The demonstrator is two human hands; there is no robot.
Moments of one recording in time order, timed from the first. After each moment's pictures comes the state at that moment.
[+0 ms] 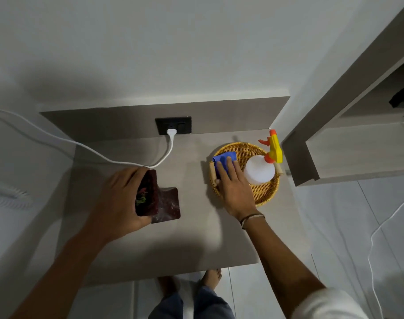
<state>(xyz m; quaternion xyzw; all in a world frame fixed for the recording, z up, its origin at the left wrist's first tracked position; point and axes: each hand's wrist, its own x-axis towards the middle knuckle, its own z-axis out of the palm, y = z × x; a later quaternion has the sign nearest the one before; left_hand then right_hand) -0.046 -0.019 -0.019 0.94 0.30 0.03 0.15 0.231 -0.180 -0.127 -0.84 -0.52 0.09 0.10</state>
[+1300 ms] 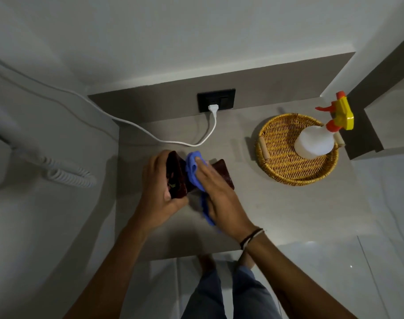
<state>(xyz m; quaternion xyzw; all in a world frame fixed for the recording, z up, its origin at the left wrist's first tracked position) -0.100 -0.011 -0.044 0.86 0.33 0.18 0.33 0.042 -0.144 -0.088 -0.70 -0.55 0.26 0.39</state>
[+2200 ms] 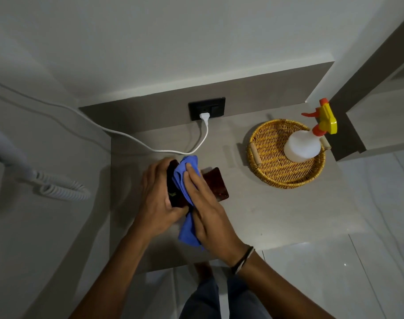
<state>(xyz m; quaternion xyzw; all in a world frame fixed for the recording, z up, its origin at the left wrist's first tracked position) -0.089 -0.010 -0.041 0.88 0.30 0.19 0.31 0.013 -0.145 -0.063 -0.68 -0.52 0.23 0.46</state>
